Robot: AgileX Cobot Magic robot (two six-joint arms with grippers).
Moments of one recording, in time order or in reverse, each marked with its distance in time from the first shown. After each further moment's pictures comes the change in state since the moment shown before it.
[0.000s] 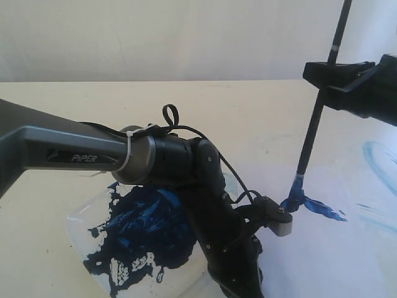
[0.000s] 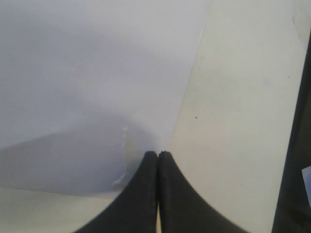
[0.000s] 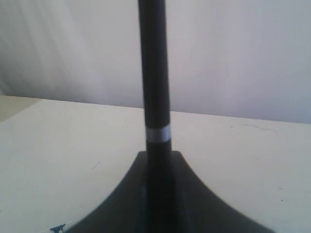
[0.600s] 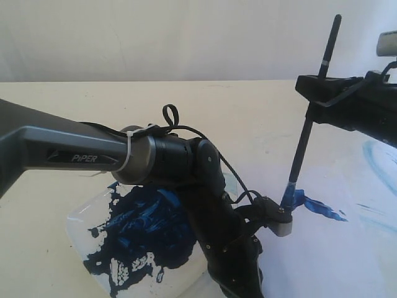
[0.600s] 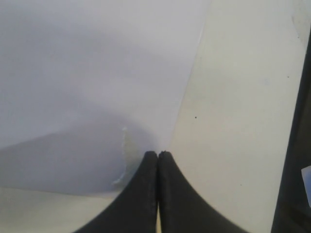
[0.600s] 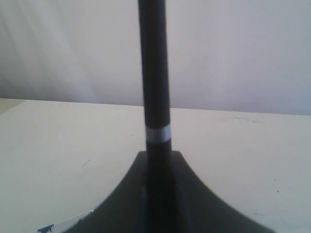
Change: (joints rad) left arm 0.000 0.002 0.000 0.000 0.002 0.000; right arm 0.076 0.037 0.060 0.185 0.032 -0.173
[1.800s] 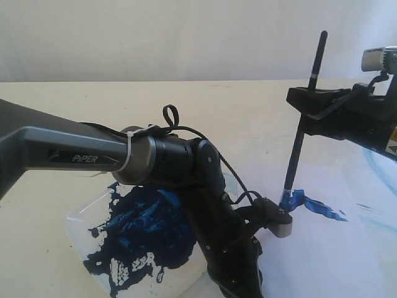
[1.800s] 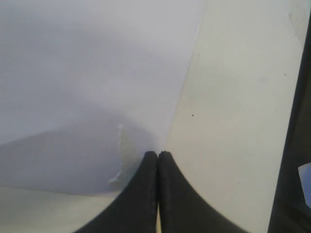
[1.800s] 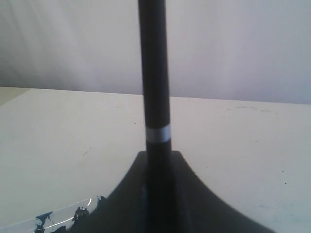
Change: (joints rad) left arm 0.000 0.001 0.000 -0.002 0.010 -0.002; right arm 0.000 0.093 0.000 0.004 -0.062 -0.060
